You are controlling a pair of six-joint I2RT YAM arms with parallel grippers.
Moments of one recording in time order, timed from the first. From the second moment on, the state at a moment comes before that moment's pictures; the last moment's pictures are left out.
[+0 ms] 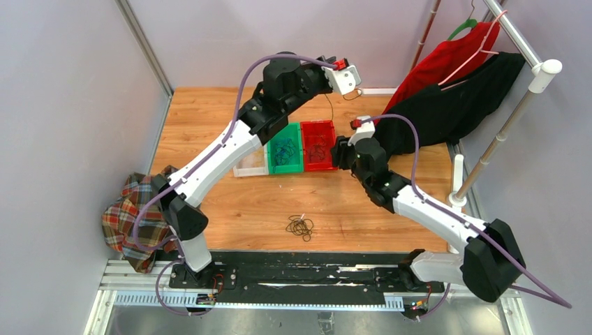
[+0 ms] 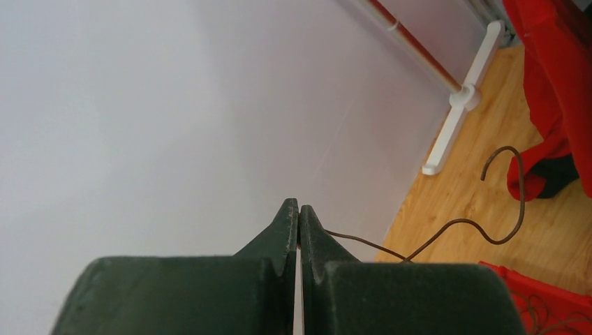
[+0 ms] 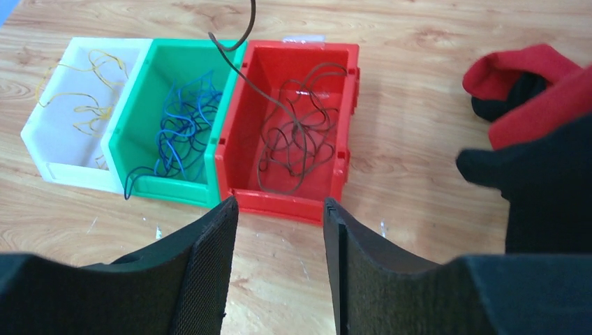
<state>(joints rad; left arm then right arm) -0.77 1.75 1.95 -0.13 0.03 0.89 0.65 1.24 0.80 0.15 0.29 0.25</state>
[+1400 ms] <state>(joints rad) -0.70 2.14 1.77 -0.24 -0.04 0.93 0.60 1.01 0.53 0.00 0.38 0.41</state>
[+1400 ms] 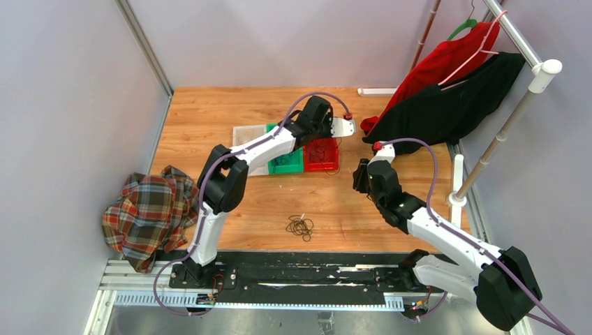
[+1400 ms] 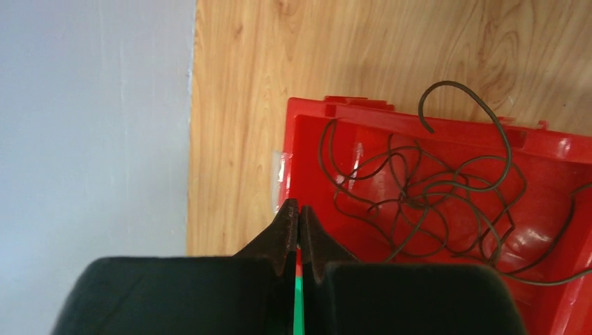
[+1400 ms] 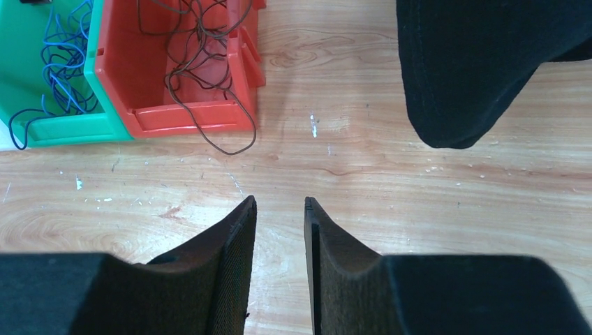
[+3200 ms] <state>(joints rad) -0.69 1.75 1.30 -0.92 0.57 0.71 0.61 1.03 0.49 -0.10 0.21 0.42</state>
